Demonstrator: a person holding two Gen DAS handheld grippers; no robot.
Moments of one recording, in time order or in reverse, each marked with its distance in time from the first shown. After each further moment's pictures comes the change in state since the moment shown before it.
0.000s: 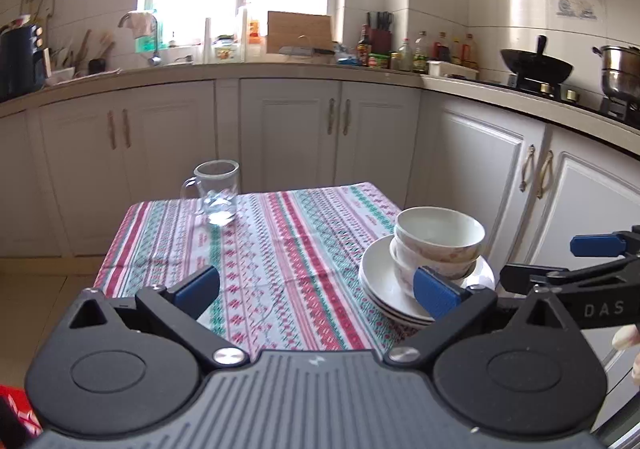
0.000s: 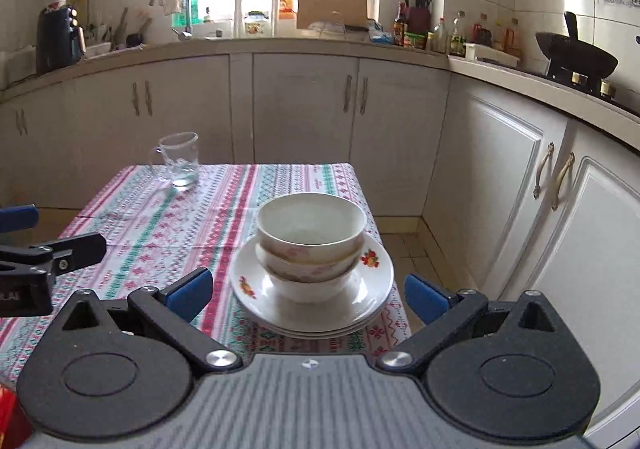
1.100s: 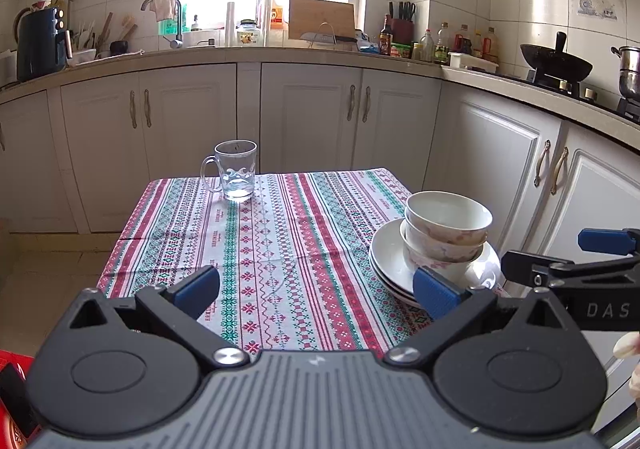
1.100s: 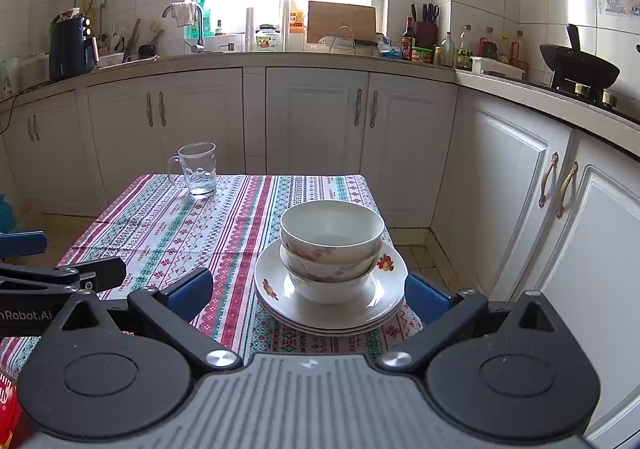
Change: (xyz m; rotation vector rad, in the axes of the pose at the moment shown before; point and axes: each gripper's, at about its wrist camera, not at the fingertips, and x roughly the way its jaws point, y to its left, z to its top) left arm -0.011 -0.004 -0.009 -0.035 0.039 0.048; right arm -0.020 0.016 -0.006 -0.007 -0.038 0.015
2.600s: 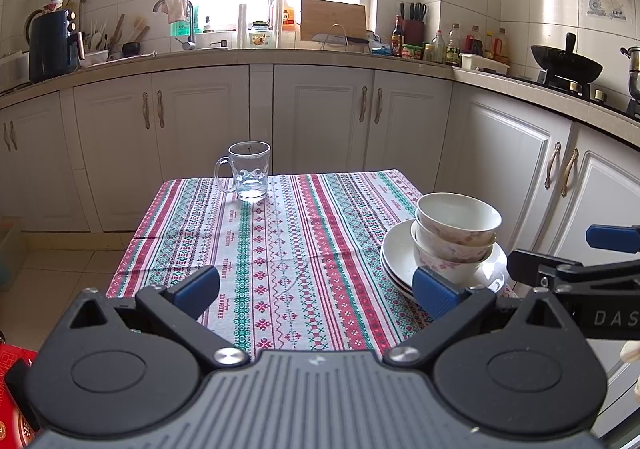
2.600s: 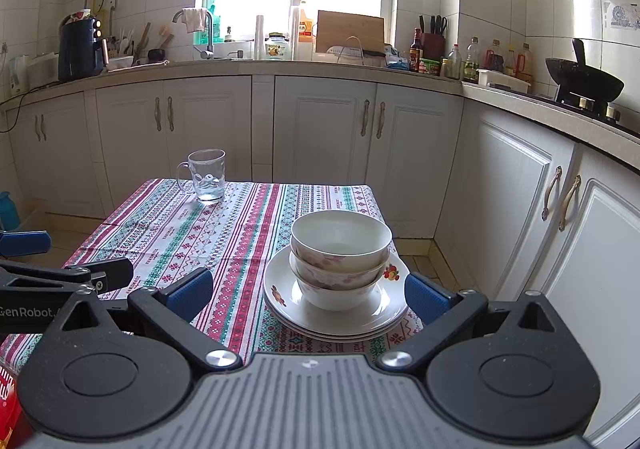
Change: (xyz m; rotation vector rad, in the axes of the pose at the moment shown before) left arm -0.008 -0.001 0.000 -0.005 -0.002 0.043; right arm -0.008 0.007 0.002 -0.024 -0.025 0.013
